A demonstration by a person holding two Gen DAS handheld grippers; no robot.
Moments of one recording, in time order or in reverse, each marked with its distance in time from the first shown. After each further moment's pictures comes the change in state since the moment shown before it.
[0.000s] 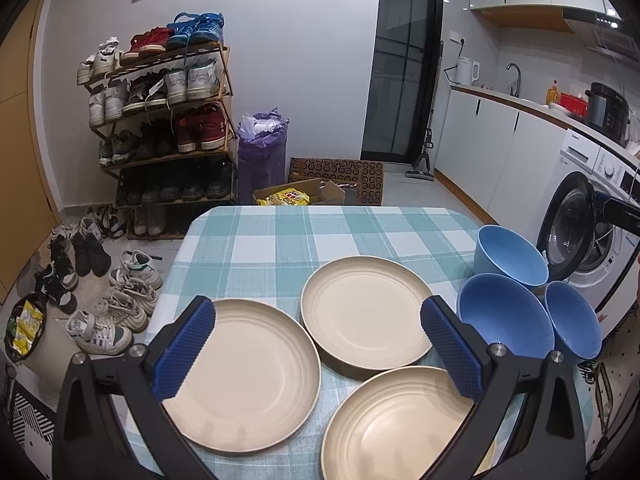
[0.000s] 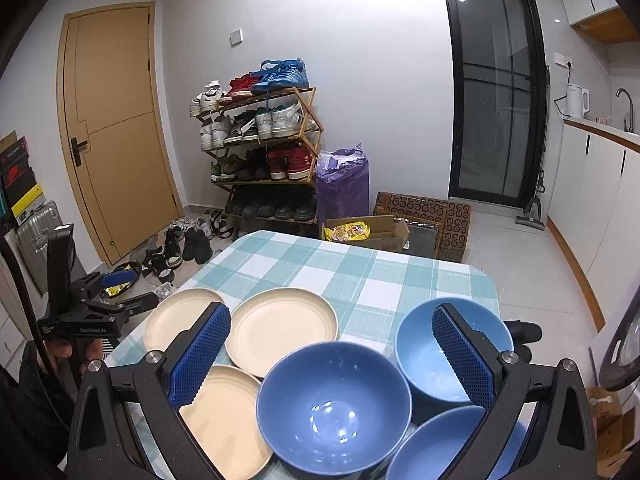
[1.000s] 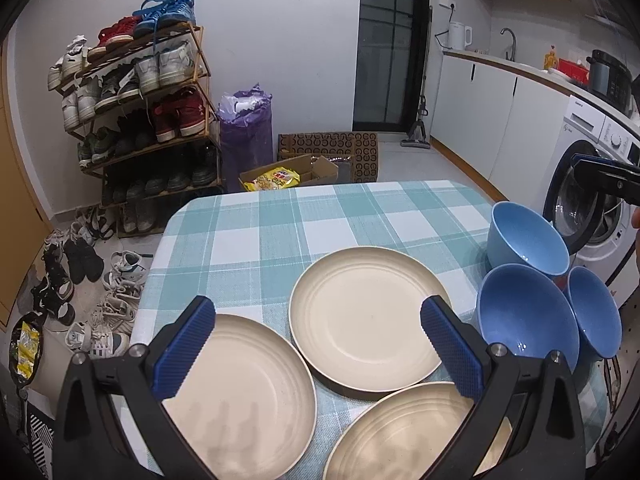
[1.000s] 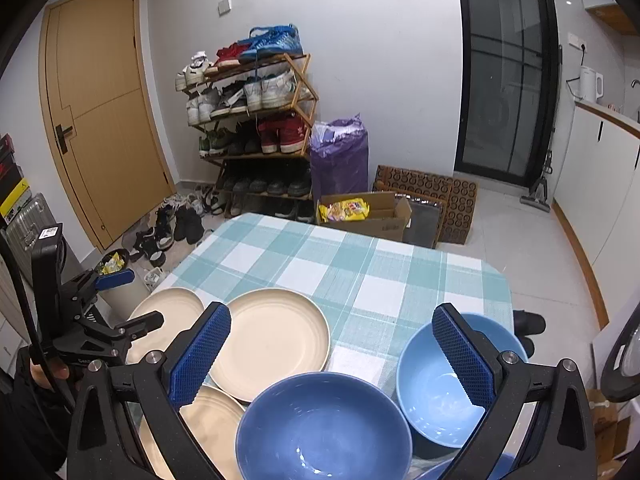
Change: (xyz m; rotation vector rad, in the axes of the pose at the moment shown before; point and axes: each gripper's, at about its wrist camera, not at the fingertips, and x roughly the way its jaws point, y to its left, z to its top) left arm 0.066 -0.013 0.018 0.074 0.115 -0.008; right arm 0.095 -0.014 0.037 0.007 0.137 -0.008
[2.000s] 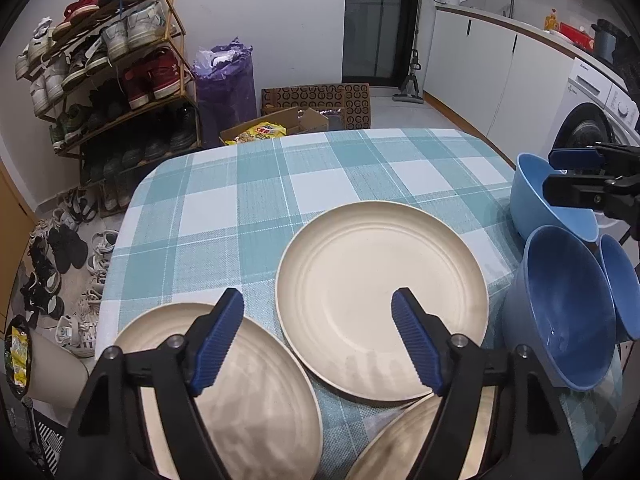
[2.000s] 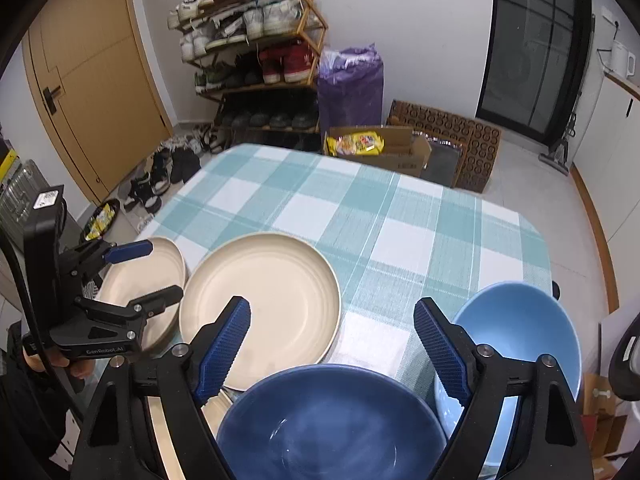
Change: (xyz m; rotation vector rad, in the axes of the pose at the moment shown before) left arm 0.071 0.001 -0.006 0.043 0.162 -0.036; right arm 0.108 0.009 -0.017 -0.025 0.258 0.020
